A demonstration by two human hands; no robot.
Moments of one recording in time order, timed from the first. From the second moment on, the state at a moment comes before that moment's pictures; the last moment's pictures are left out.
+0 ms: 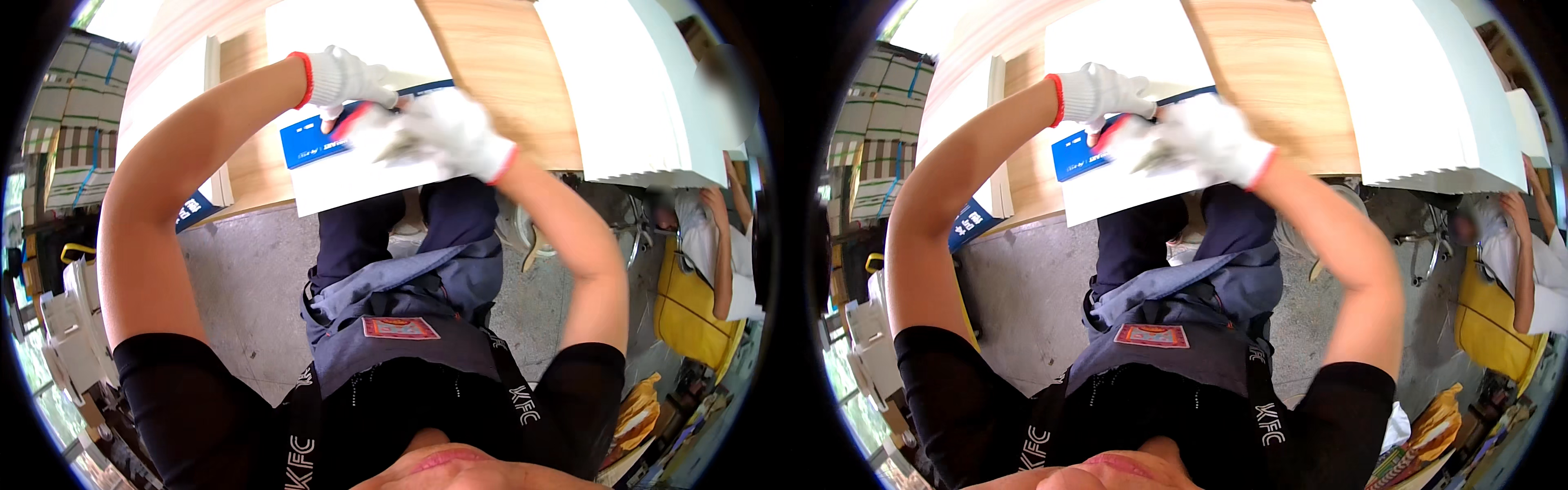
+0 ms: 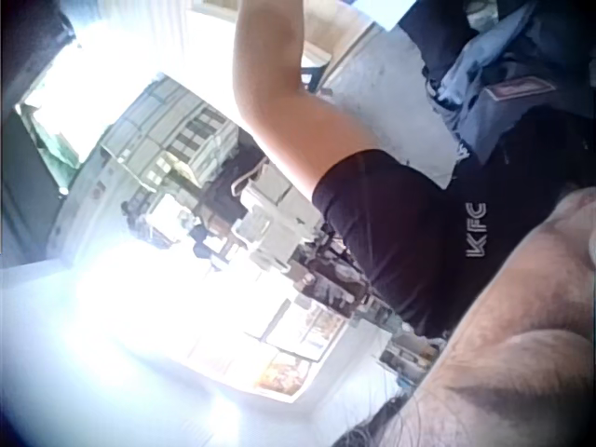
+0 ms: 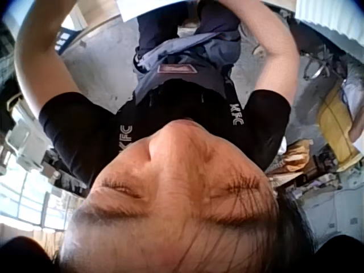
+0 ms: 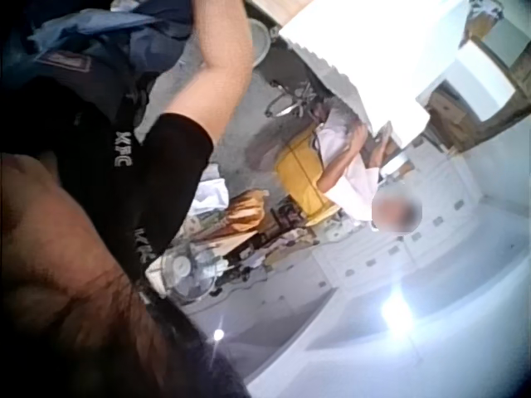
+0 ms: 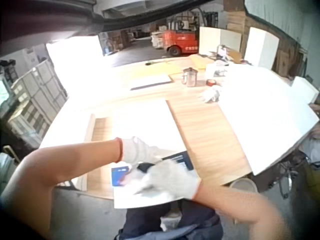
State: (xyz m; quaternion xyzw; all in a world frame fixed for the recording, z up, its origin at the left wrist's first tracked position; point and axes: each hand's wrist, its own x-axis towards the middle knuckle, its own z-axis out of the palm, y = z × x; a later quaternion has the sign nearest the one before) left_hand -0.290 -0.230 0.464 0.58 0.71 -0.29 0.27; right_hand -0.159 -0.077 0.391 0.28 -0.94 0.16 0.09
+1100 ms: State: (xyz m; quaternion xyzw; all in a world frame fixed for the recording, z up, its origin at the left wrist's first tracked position) left_hand -0.196 -0.315 0.403 0.28 -0.40 -0.86 -0.17; right_hand -0.216 0.027 0.383 -0.07 -0.78 0.62 0.00
